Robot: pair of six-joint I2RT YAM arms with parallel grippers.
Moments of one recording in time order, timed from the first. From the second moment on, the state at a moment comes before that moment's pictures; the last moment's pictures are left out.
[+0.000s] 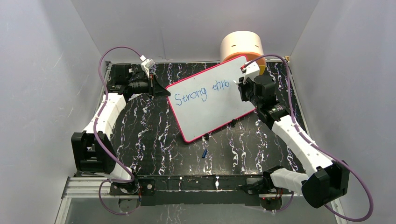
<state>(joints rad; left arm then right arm) -0.06 1.49 1.24 -0.42 1.04 -0.03 0.43 1.14 1.01 -0.21 0.09 -0.09</state>
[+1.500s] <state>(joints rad) -0.05 1.49 1.22 -0.39 1.07 -0.05 0.43 1.20 0.99 -0.13 0.04 -0.09</state>
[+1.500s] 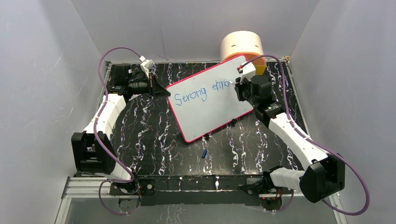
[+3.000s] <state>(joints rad) -0.05 1.49 1.21 -0.37 1.10 -0.06 0.43 1.18 0.93 -0.06 0.14 -0.09</state>
